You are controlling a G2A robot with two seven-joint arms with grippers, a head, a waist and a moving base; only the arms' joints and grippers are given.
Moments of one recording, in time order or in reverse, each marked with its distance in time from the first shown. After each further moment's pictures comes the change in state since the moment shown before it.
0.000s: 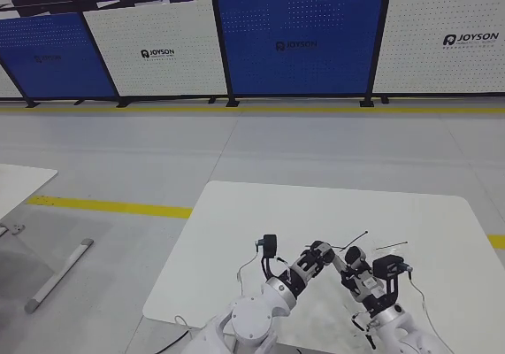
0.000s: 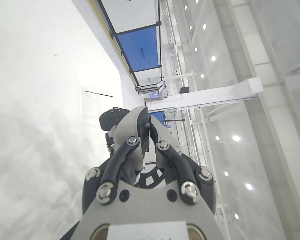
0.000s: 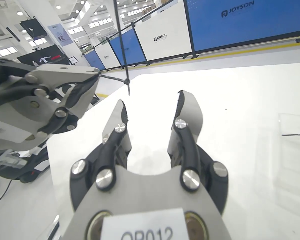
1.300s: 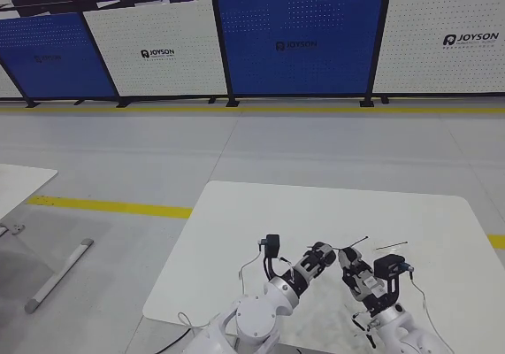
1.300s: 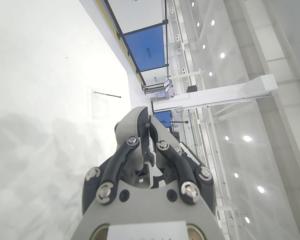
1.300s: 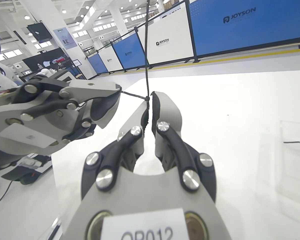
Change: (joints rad) left arm -0.026 -0.002 0.019 0.029 0.028 0.025 0.004; right arm 0.004 0.003 -0.002 -0.004 -0.010 -0.003 -0.011
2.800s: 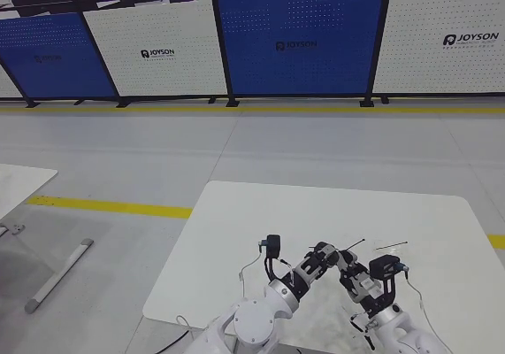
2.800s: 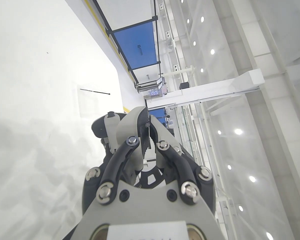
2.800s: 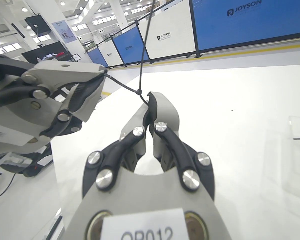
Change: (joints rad) left arm 0.025 0.005 -0.002 -0.030 0.004 -0.067 -0.006; right arm 0.002 0.002 -0.010 0.002 -0.004 -0.001 0.029
